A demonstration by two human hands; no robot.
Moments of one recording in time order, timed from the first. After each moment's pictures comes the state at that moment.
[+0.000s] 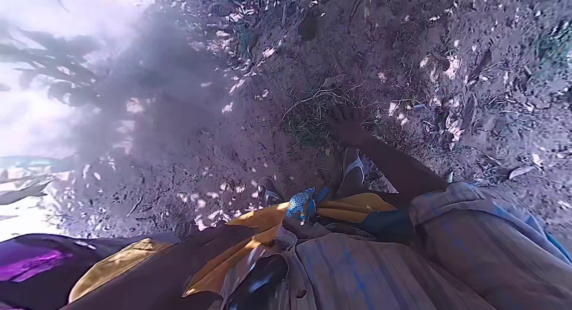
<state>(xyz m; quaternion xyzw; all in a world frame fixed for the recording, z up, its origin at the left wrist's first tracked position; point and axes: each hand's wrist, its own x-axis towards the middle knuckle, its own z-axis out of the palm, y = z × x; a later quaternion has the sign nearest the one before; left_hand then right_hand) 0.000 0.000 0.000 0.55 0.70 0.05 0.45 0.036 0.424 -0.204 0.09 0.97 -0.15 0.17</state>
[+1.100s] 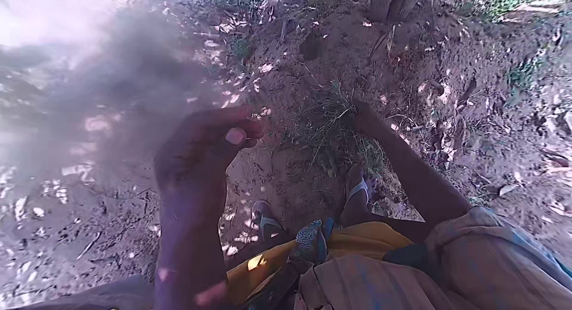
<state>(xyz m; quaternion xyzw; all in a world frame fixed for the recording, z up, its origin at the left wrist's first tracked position) -0.064 0.157 -0.011 0.37 0.67 0.64 0.10 0.011 0.465 -0.119 0.27 0.86 -0.44 0.01</state>
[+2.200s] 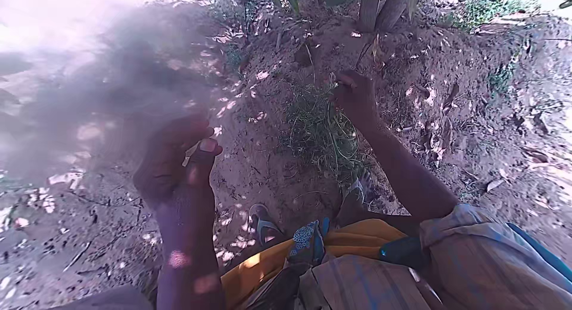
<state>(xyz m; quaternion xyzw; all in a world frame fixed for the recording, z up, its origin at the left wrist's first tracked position) -0.062 0.127 -0.031 0.31 0.73 0.61 -0.04 0.007 0.425 -0.062 0.15 0.80 -0.49 -0.29</state>
